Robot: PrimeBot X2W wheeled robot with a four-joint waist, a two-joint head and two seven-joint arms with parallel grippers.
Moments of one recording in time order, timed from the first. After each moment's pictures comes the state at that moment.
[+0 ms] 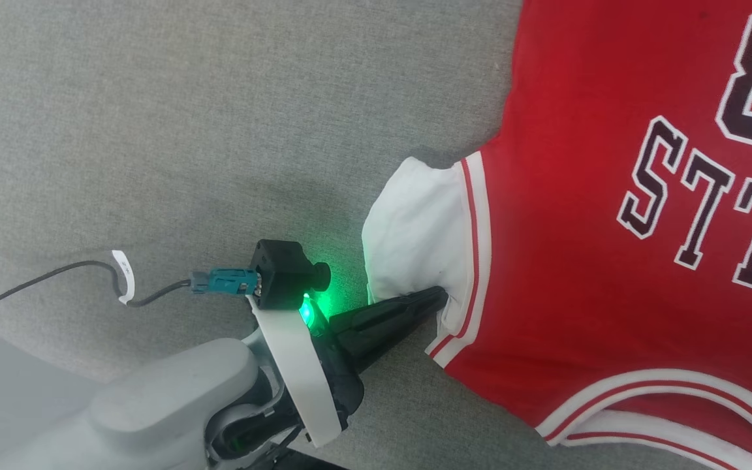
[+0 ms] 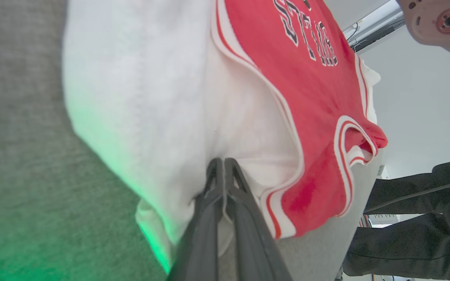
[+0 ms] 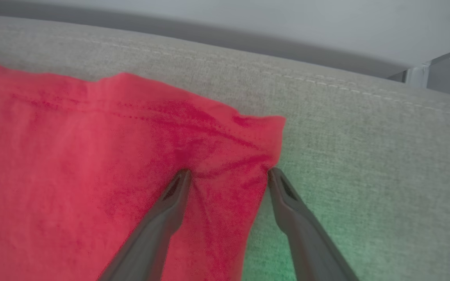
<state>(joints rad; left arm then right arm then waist) -0.82 0.59 -1.26 0.04 -1.24 -0.14 -0.23 -1.47 -0.82 0.42 0.81 0.73 0.13 0.97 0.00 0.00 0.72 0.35</state>
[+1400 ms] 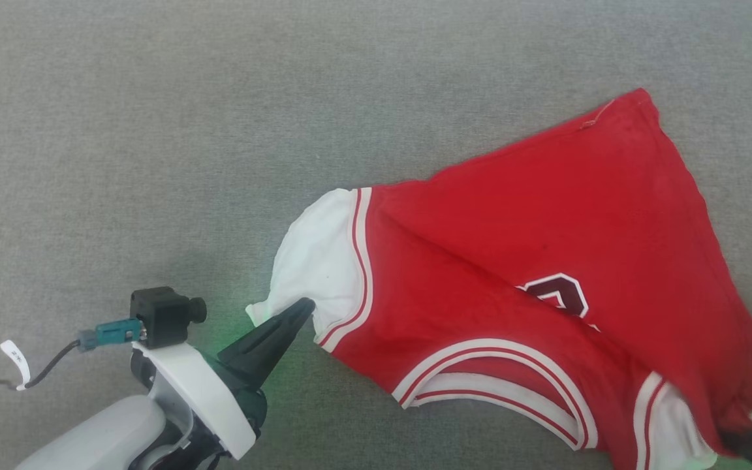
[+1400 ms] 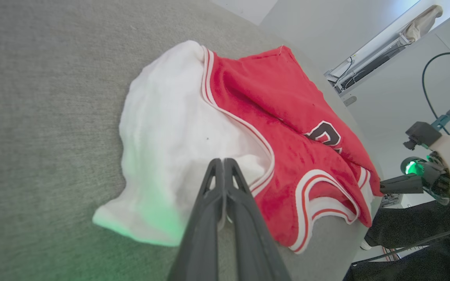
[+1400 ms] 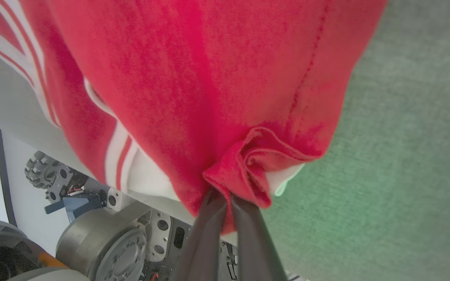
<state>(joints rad) -0.50 0.70 -0.98 0.10 -1.24 -0.13 -0.26 0.19 -0.88 0.11 -0.18 1.06 0.13 0.70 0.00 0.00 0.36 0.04</state>
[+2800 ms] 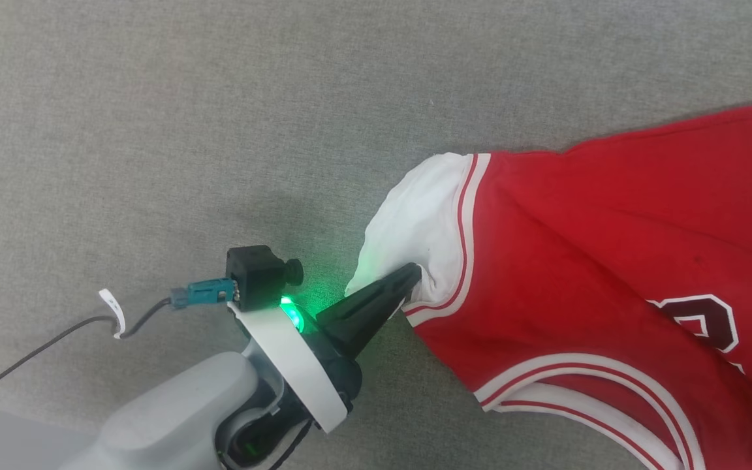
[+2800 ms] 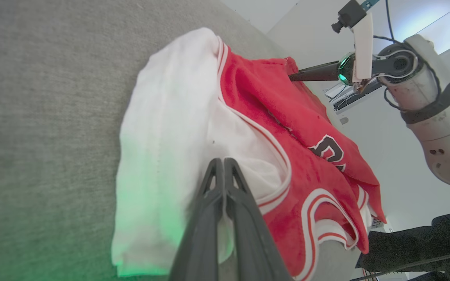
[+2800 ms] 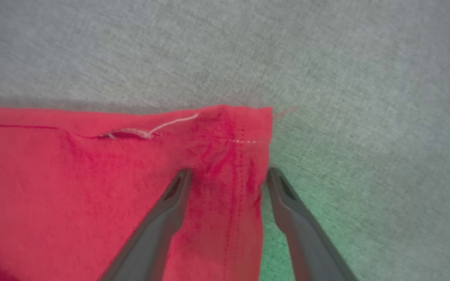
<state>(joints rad) -0.65 0.51 -1.05 0.11 -1.23 -0.13 -0.26 -0.70 -0.85 0.21 0.13 0.76 0.13 0.97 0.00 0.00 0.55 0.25</state>
